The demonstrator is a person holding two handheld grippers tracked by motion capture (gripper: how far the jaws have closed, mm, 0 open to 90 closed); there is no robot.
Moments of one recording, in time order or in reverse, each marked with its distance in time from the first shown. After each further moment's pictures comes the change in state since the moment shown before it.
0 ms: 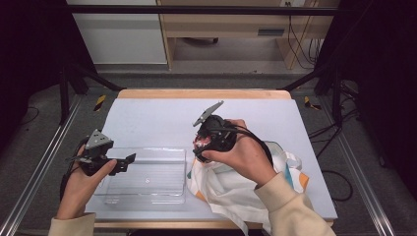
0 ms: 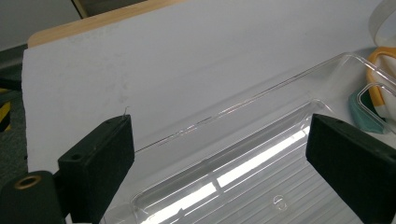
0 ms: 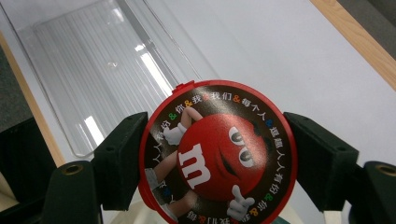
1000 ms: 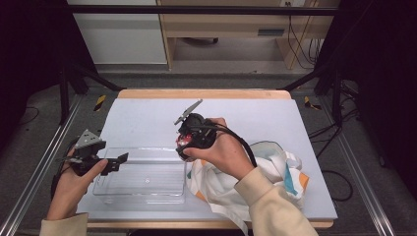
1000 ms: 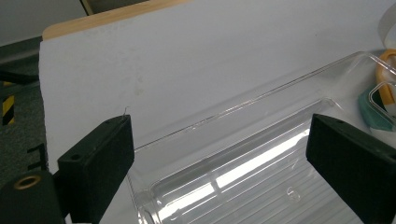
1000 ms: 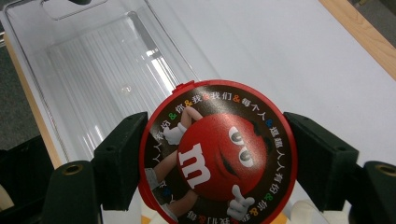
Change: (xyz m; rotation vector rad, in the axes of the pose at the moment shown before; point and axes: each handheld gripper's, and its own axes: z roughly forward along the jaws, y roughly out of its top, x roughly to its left) left arm 0.016 -0.006 -0.009 -0.002 0.002 -0.027; right arm 0.013 0.029 0.032 -0.014 0.045 -0.005
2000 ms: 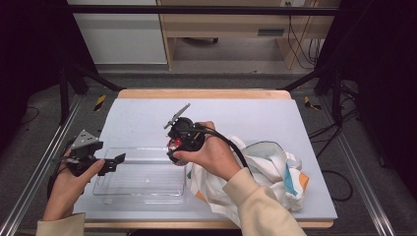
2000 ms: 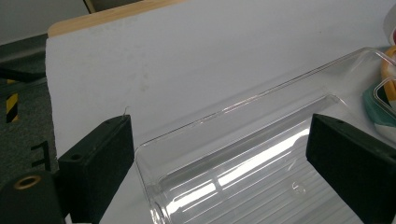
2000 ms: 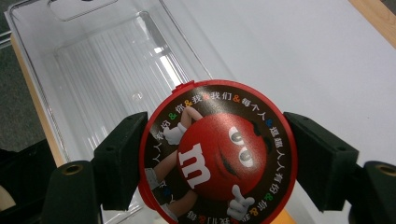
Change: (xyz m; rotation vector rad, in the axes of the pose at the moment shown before) left arm 0.006 -0.002 -0.004 0.003 0.009 -0.004; right arm 0.012 0.010 0.026 0.014 0.036 -0.007
